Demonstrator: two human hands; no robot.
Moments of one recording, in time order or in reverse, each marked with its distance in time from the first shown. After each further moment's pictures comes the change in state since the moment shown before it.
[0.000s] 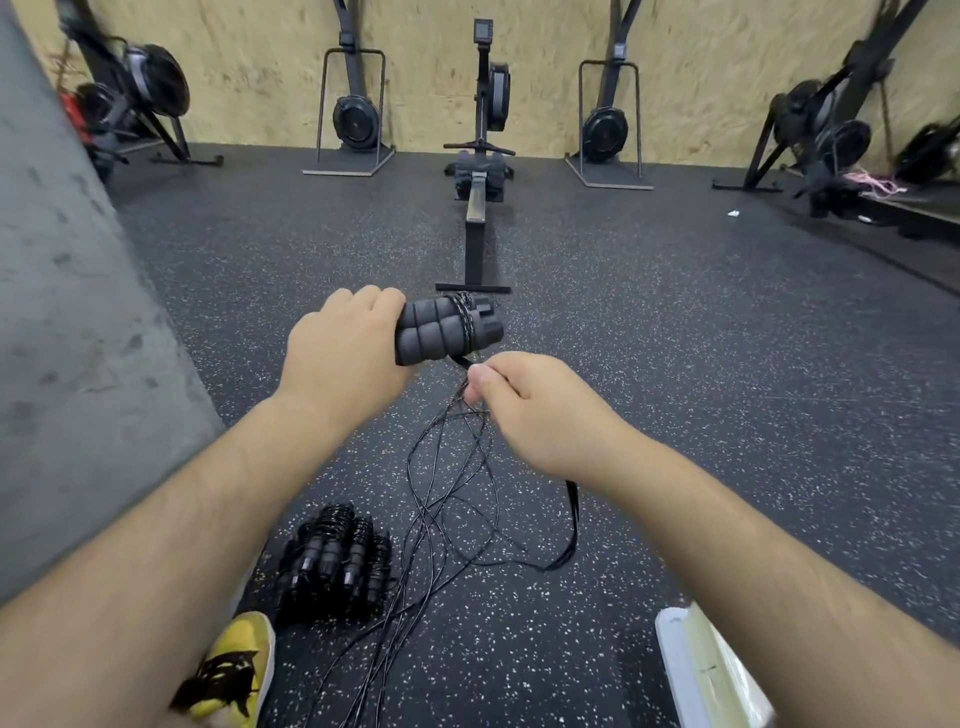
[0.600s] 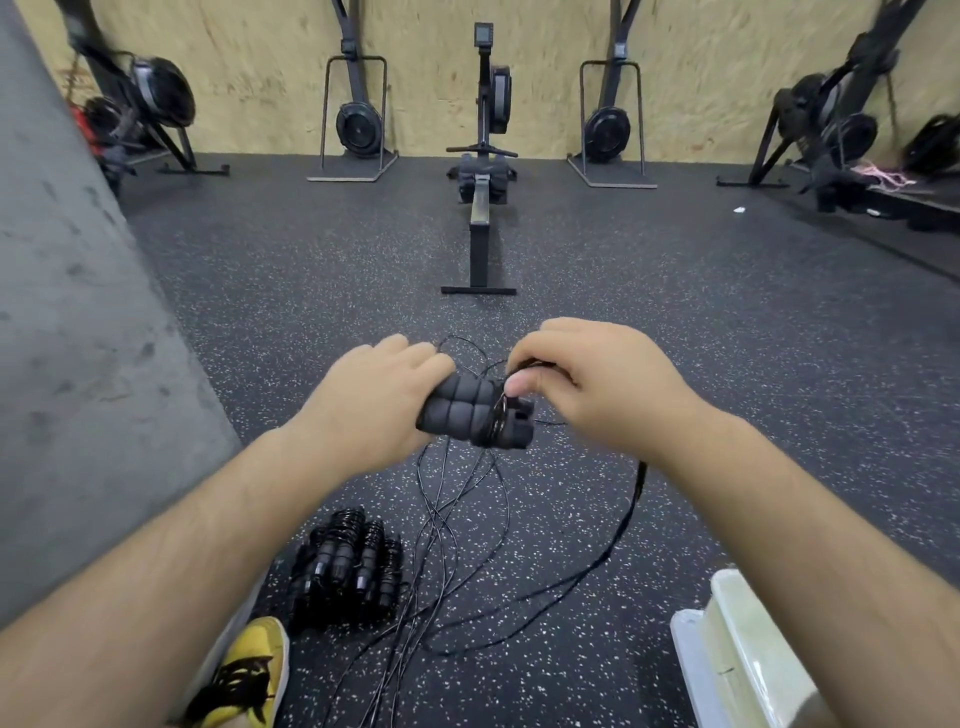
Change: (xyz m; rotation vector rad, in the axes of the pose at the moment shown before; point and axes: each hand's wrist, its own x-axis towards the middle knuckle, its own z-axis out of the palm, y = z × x) left_hand -0.022 0.000 0.001 -0.004 -0.108 0.463; right_hand 0.004 0.017 -0.037 -0.455 0.102 -0.307
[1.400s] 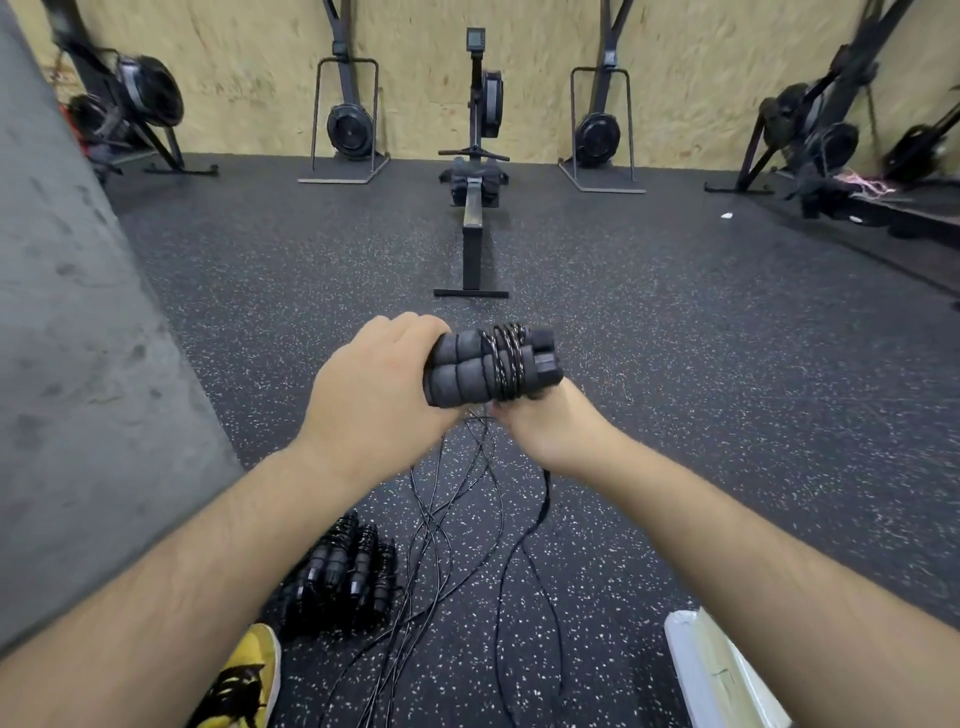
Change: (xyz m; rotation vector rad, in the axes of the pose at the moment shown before) left_hand -0.001 0.029 -0.031 -0.350 0.197 -0.405; right_hand 0.013 -0.020 0.054 0.472 -0.165 0.323
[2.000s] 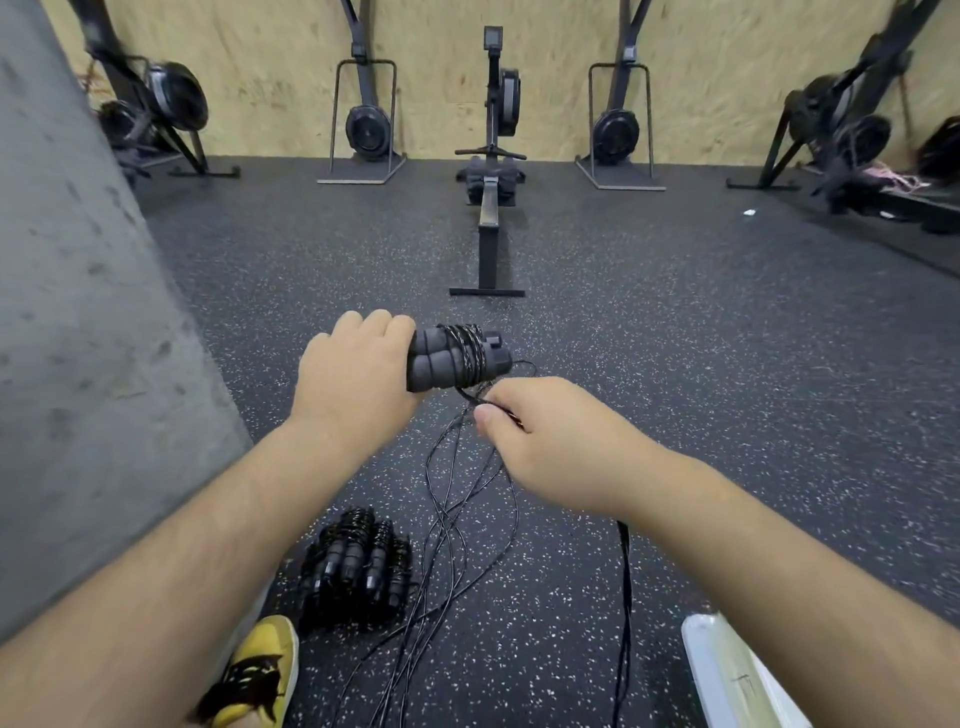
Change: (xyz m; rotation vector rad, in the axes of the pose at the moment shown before) left_hand 0.011 -0.041 0.013 0.453 -0.056 -0.027; right_hand -0.038 -0.039 -0.014 -0.268 -0.073 -0.104
